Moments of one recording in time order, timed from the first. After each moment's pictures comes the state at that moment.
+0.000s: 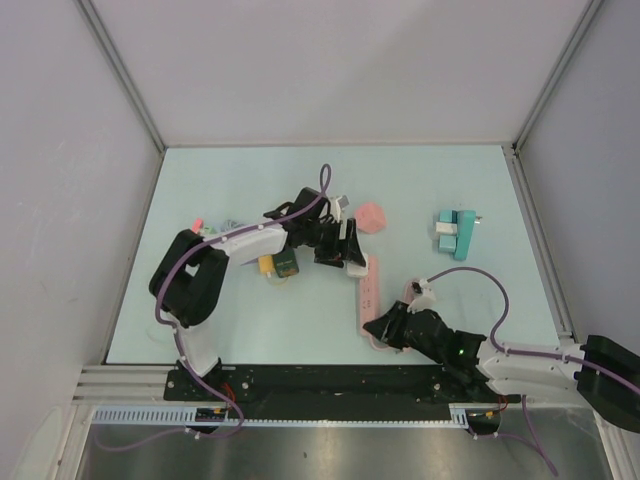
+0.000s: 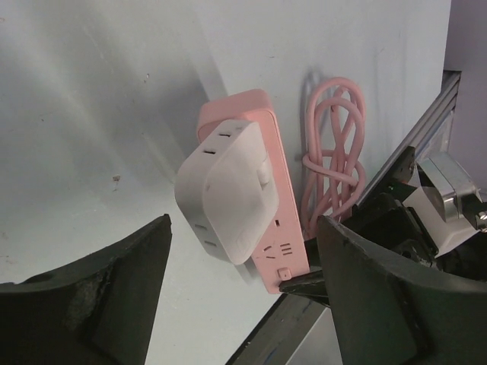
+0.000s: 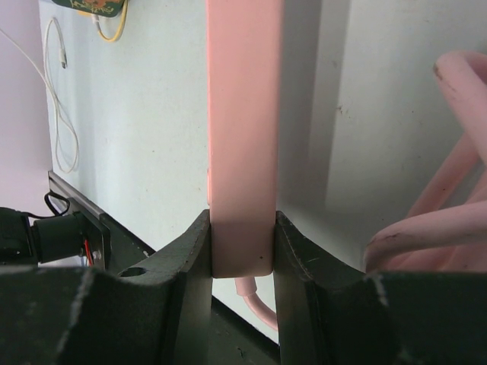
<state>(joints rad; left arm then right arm) -0.63 1.82 1.20 -0.26 0.55 -0.56 1.09 0.88 0.05 0.31 0.28 1.19</state>
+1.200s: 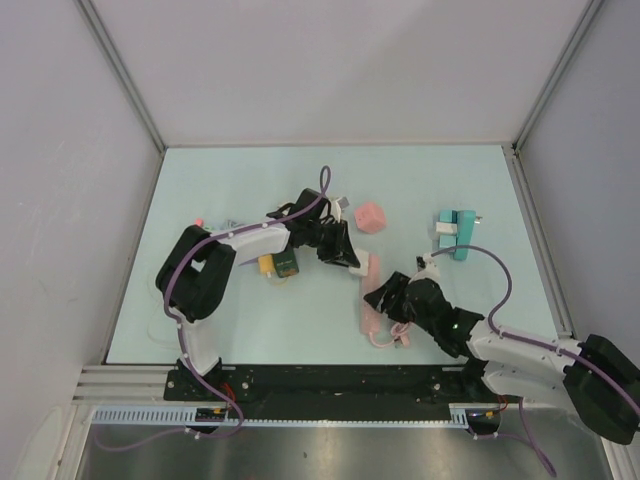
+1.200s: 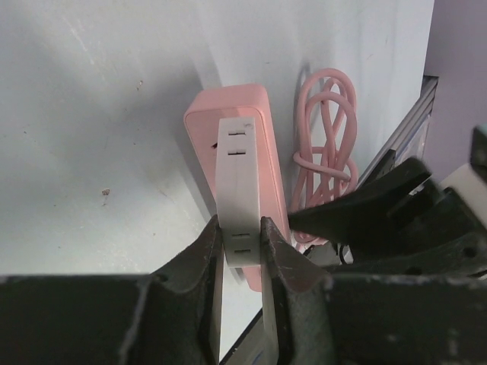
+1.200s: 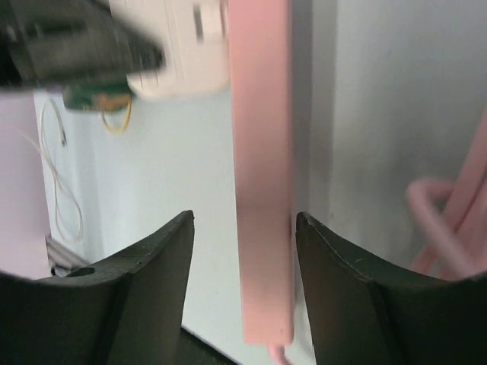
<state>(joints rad) -0.62 1.88 1.20 -0.20 0.61 -0.62 0.90 0.97 0.24 0.17 0.21 1.12</state>
